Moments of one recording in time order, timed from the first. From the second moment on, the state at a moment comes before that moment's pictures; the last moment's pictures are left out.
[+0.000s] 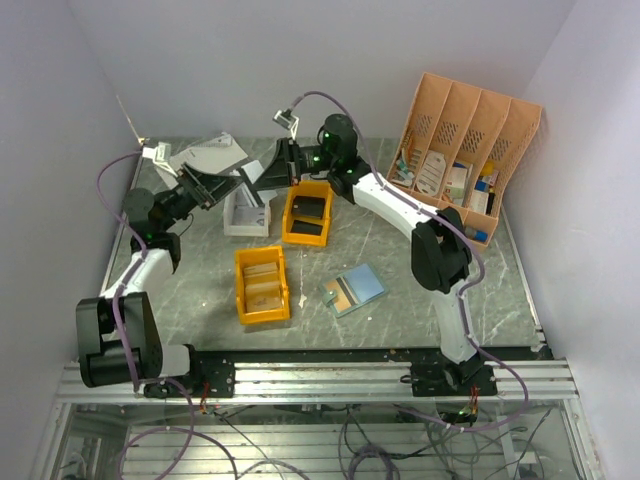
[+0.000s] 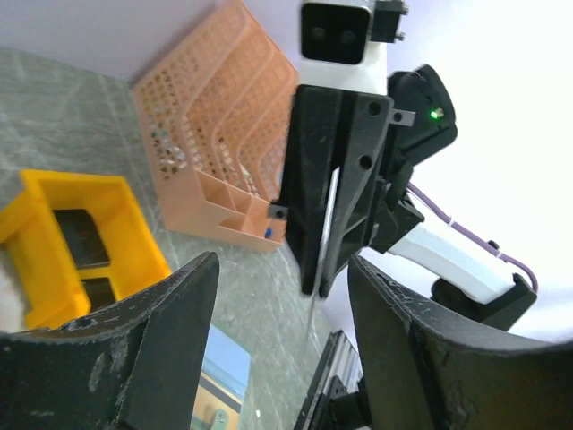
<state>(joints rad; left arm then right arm) 0.10 1.34 0.70 0.95 0.93 -1.16 0.63 2.19 1.89 0.38 -1.17 0.88</state>
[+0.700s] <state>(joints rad) 0.16 1.38 0.61 0.95 0.95 -1.15 0.59 2.34 1.99 0.45 -1.12 0.99</state>
